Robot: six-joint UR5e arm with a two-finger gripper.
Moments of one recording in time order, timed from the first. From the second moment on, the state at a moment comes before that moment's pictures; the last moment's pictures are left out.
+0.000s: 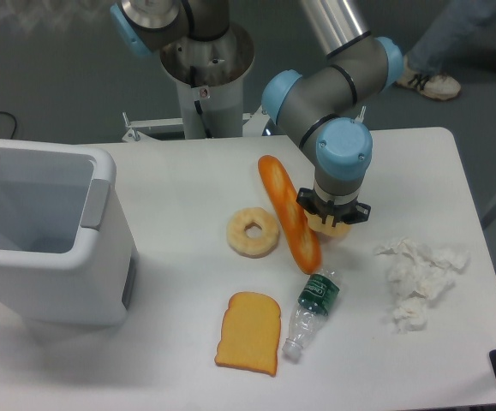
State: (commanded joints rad) arm 2.64 -1.94 -1.79 -1.05 1.72 0.85
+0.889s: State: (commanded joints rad) arm 2.64 -1.99 -1.82 -1.04 1.72 0.76
